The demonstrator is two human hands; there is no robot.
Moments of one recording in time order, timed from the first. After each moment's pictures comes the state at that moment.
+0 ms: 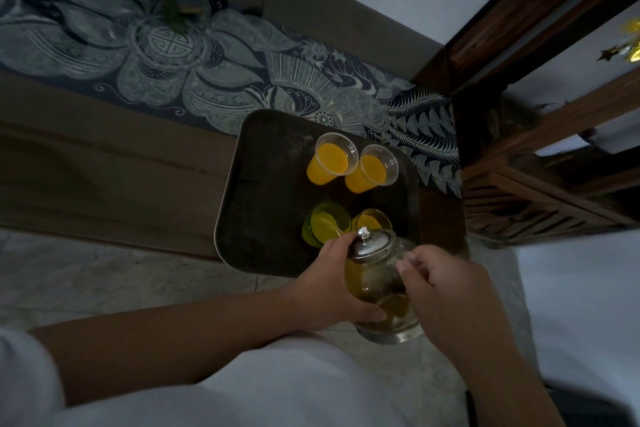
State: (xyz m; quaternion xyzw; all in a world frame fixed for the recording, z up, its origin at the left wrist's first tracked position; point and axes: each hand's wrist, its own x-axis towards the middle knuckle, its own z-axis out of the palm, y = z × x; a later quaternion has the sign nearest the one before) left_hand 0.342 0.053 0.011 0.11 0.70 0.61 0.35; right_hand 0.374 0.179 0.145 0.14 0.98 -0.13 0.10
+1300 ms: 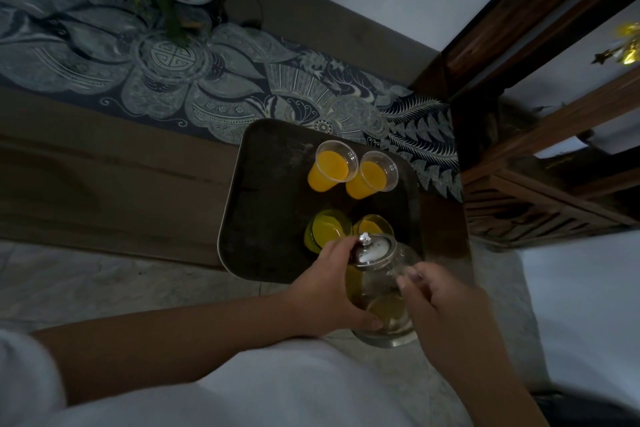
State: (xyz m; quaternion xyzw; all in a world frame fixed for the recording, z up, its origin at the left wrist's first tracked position) left_hand 0.339 0.047 0.008 0.16 0.74 0.57 0.30; right_hand 0.390 0.183 0.135 0.14 0.97 -0.18 0.08
